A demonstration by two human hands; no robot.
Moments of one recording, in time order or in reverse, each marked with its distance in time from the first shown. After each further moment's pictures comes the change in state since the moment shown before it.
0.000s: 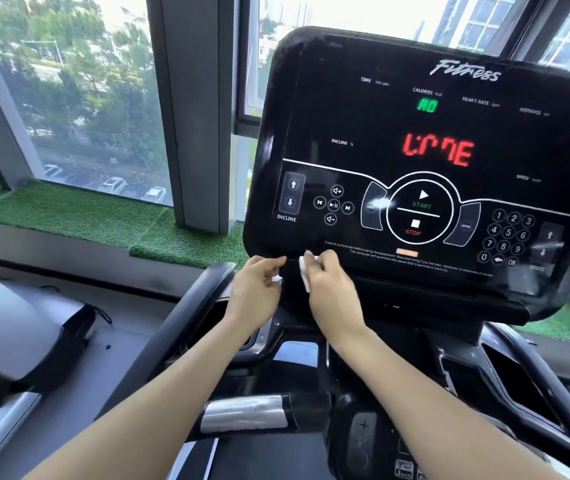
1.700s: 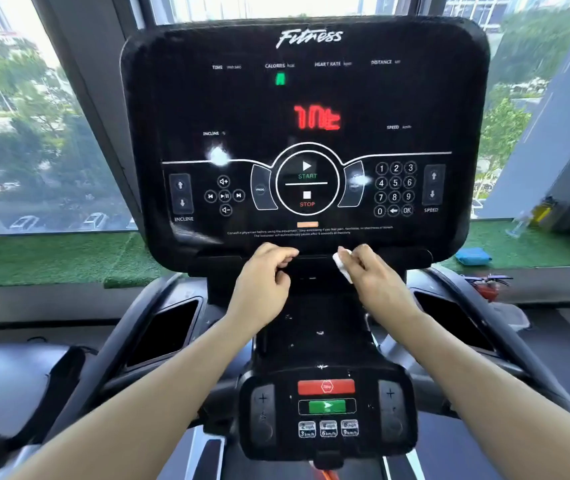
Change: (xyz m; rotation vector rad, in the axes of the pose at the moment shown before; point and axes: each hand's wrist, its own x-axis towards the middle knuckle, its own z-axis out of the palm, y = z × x) left_hand -0.023 0.076 0.110 0.249 -0.145 0.381; right_hand -0.069 0.167 -0.096 0.324 -0.170 0.319
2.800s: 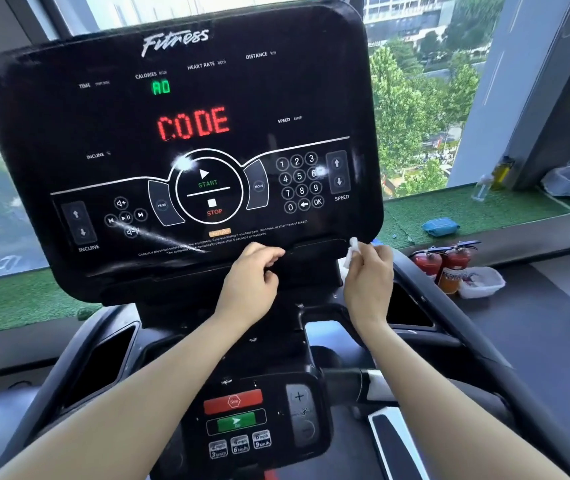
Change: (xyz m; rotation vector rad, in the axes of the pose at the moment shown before) left_hand 0.027 0.059 0.082 0.110 -0.140 0.041; right_hand -0.018 0.076 -0.025 0.183 0.664 0.364
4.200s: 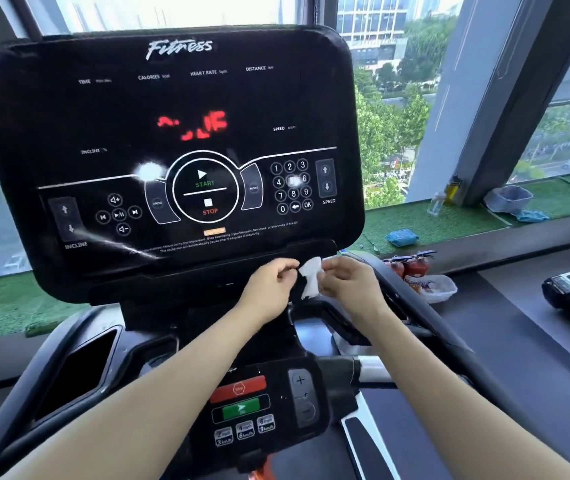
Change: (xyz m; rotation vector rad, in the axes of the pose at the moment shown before) left_hand -0.009 0.018 0.016 -0.361 -0.249 -0.205; right_hand -0.025 -0.037 -0.037 0.536 -0.445 0.355
